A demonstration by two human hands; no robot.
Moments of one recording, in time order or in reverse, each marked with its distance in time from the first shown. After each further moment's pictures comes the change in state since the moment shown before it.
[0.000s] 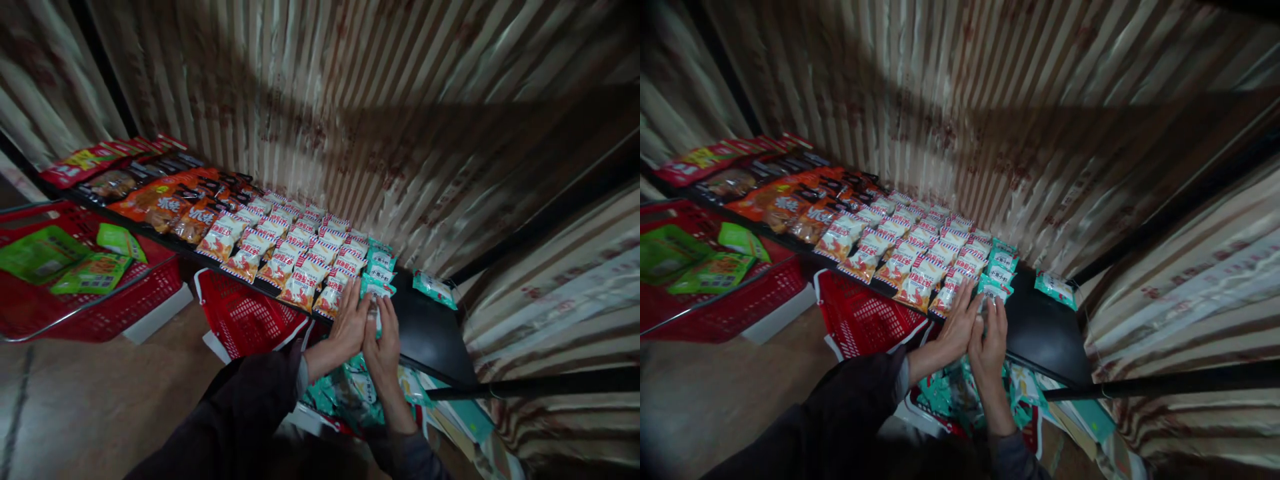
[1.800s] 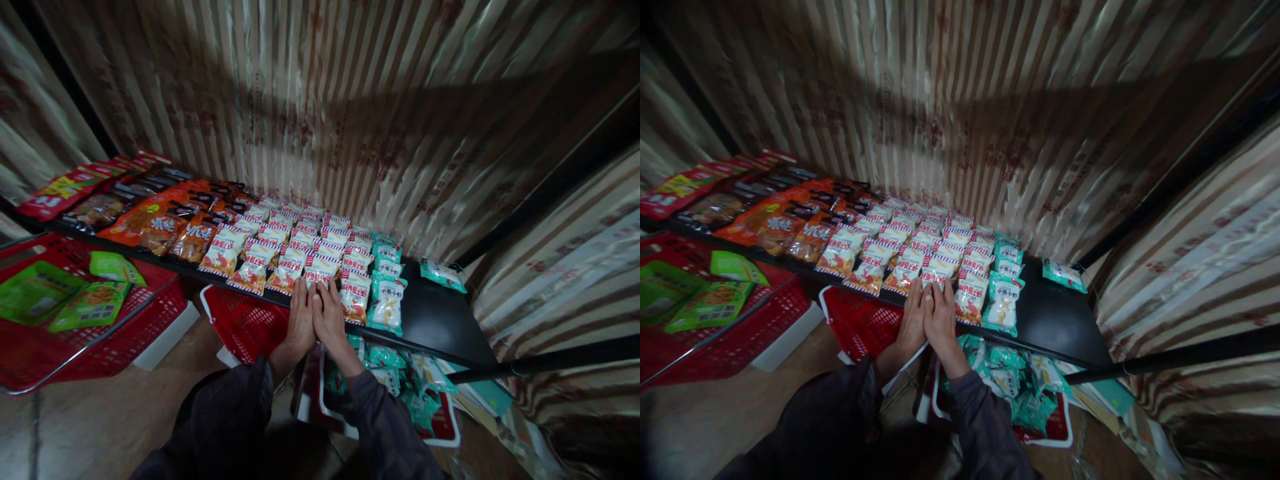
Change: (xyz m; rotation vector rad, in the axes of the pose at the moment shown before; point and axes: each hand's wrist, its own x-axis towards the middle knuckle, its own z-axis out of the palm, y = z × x) left_hand -0.046 -0.129 -0.043 0.283 0.148 -0.144; right_hand -0.002 -0.042 0.136 -0.010 -0.182 0.016
